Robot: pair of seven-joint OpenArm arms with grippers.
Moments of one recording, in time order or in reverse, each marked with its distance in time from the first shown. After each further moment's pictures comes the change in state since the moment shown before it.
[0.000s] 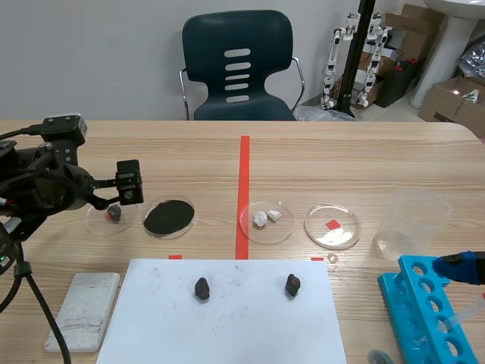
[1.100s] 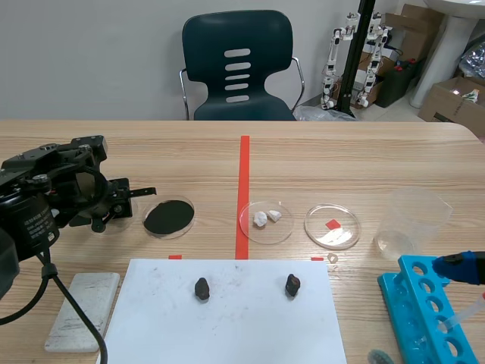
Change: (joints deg) left arm -11.0 4.8 0.0 -21.0 2.6 0.2 0.0; right arm 0.0 0.0 0.0 0.0 0.0 0.0 0.0
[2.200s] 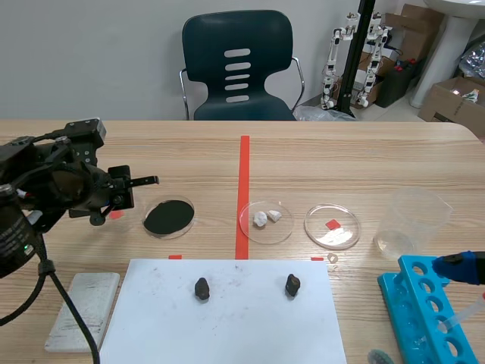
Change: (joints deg) left arm 7.6 -1.7 0.0 16.5 -3.6 -2.3 3.3; right arm 0.0 0.0 0.0 0.0 0.0 0.0 0.0
